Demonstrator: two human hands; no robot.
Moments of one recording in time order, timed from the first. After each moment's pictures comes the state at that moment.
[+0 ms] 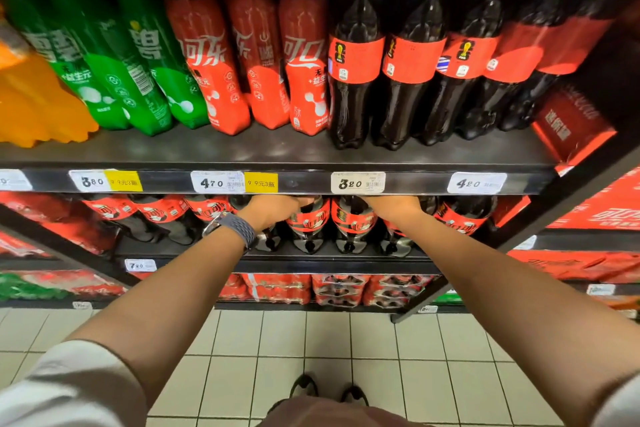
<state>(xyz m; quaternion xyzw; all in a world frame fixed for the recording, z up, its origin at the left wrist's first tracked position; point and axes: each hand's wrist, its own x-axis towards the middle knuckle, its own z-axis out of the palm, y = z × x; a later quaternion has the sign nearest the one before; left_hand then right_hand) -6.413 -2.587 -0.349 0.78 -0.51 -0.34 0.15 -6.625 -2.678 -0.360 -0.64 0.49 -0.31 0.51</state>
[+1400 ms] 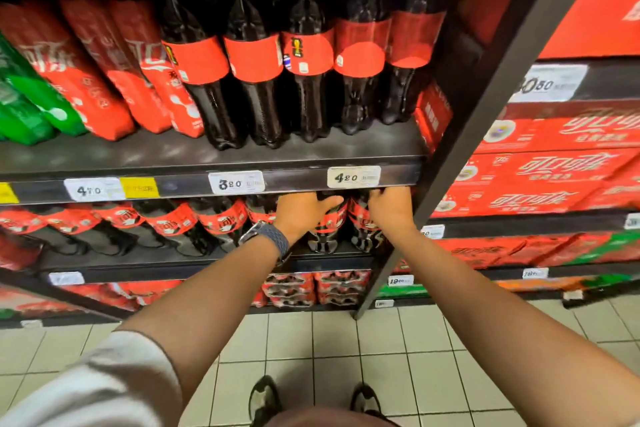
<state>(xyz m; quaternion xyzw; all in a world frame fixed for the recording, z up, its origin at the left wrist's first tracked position) -6.622 -2.664 -0.382 0.76 -0.60 -0.13 0.20 -6.783 -2.710 -0.366 -0.67 0.59 -0.34 0.27</state>
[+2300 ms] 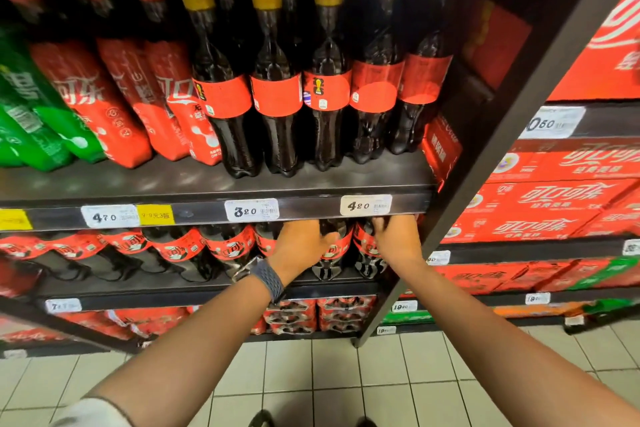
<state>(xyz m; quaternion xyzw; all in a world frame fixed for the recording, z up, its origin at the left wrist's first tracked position) -6.612 -2.632 -0.347 0.75 -0.61 -0.21 0.14 -6.782 -2.696 -0.359 -0.70 0.61 -0.28 0.24</state>
